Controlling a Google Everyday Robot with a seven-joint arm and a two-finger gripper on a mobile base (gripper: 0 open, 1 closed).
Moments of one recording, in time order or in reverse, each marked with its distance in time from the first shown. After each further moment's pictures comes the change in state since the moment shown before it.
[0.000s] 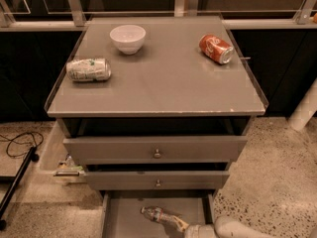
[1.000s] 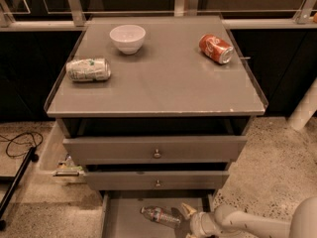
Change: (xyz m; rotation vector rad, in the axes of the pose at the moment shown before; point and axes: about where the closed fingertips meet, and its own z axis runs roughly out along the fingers) arm 0.040 -0.065 -0.027 0.107 0.235 -0.064
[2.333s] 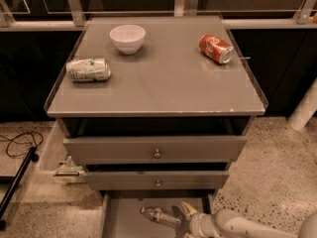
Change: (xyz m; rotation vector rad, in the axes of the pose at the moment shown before) arm 0.007 -0.008 0.011 0.082 -0.038 0.002
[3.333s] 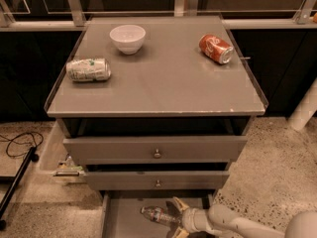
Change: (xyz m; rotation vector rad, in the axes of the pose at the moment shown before) arm -0.018 -0.020 0.037 0.000 -0.091 0.014
